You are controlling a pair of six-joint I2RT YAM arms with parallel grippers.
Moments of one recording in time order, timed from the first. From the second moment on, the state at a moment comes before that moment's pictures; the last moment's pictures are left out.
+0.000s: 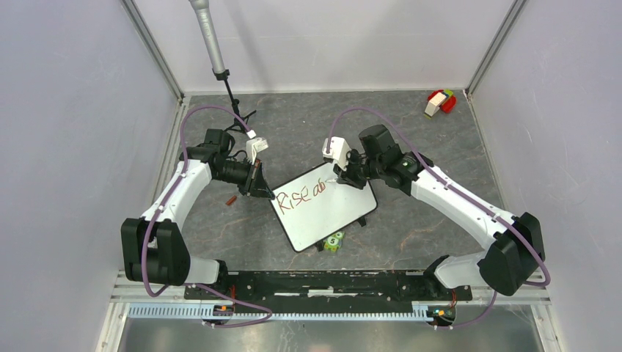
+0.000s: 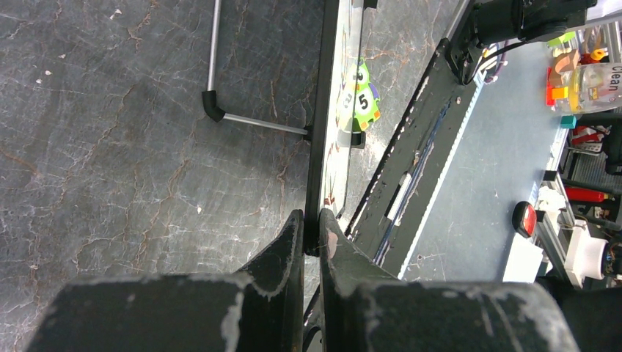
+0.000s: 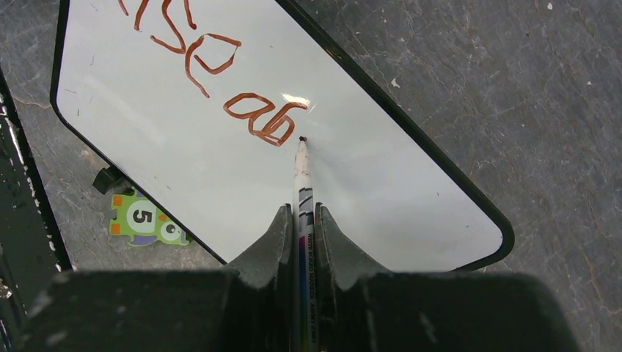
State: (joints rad) left arm -0.11 1.37 1.04 -0.94 0.95 0.42; right arm 0.66 1.36 1.13 -0.51 -0.37 -0.53
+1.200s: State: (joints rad) left arm -0.11 1.37 1.04 -0.94 0.95 0.42; right arm 0.65 1.35 1.14 -0.53 -0.31 -0.56
